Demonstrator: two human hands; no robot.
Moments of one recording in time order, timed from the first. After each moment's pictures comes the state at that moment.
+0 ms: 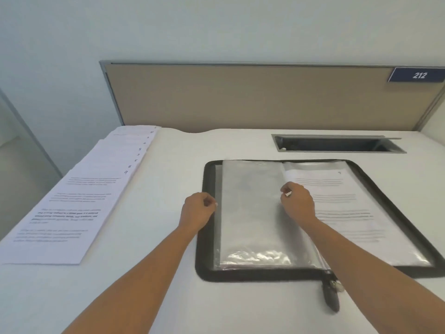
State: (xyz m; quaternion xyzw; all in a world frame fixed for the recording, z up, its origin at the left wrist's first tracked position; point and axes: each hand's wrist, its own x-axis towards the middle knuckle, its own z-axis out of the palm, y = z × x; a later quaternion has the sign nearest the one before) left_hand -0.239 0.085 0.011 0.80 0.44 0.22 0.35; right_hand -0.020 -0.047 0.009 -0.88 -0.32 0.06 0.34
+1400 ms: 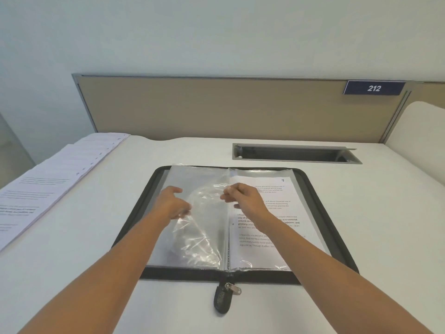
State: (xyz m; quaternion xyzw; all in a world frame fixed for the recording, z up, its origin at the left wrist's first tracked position) left_hand -0.121 -0.013 0.053 0.61 0.55 0.21 0.52; right_hand 0.042 -0.127 0.047 -0.64 -0.38 0.36 0.56
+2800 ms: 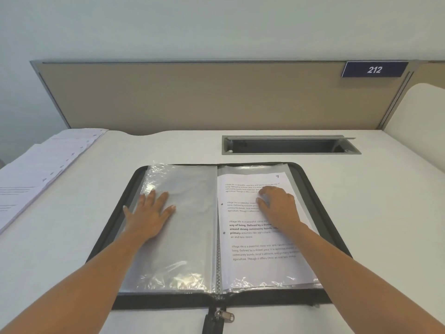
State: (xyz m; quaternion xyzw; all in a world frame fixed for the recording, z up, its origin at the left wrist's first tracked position) left_hand -0.122 0.044 -0.016 0.86 0.51 -0.03 0.09; right_hand 0.157 -0.130 -0.025 -0.85 -0.49 -0.01 0.21
